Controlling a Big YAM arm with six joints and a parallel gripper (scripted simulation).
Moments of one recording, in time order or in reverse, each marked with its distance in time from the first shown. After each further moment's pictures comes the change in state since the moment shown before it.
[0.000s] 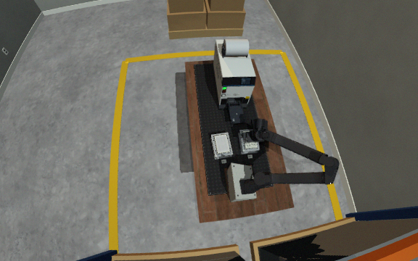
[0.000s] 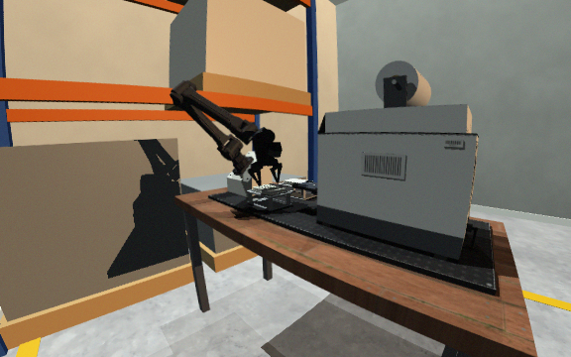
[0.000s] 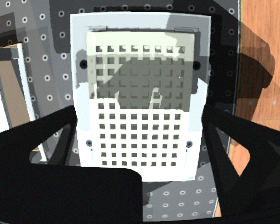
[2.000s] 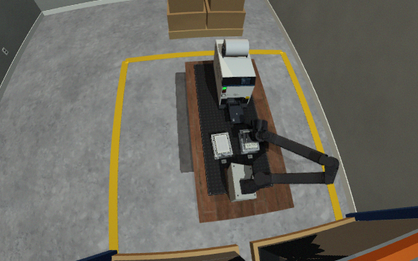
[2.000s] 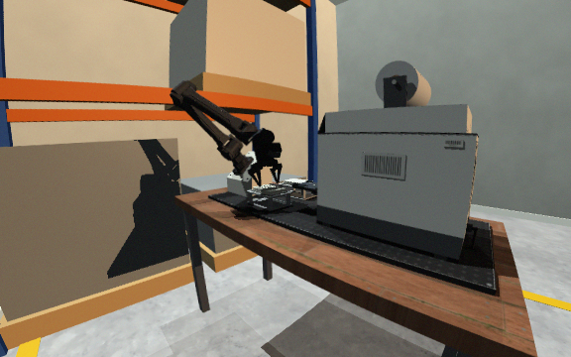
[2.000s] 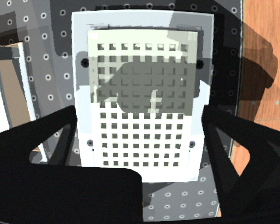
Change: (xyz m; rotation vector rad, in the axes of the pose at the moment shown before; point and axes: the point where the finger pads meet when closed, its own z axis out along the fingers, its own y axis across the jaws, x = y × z) arm 0.002 0.002 0.002 -0.006 -0.007 0.002
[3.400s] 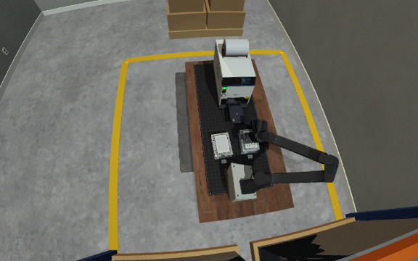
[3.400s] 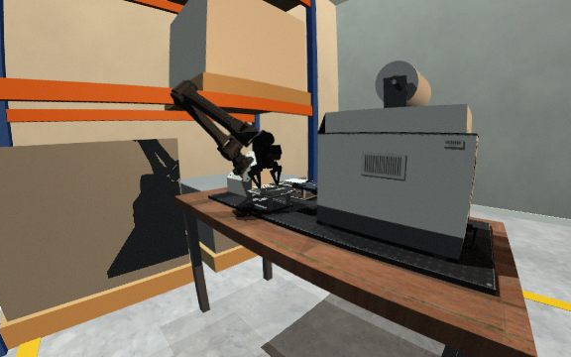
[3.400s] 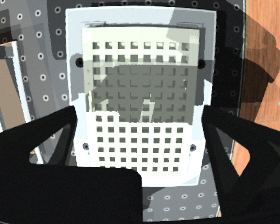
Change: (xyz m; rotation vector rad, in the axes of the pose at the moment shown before) arm 0.003 -0.002 0.008 0.004 0.009 -0.002
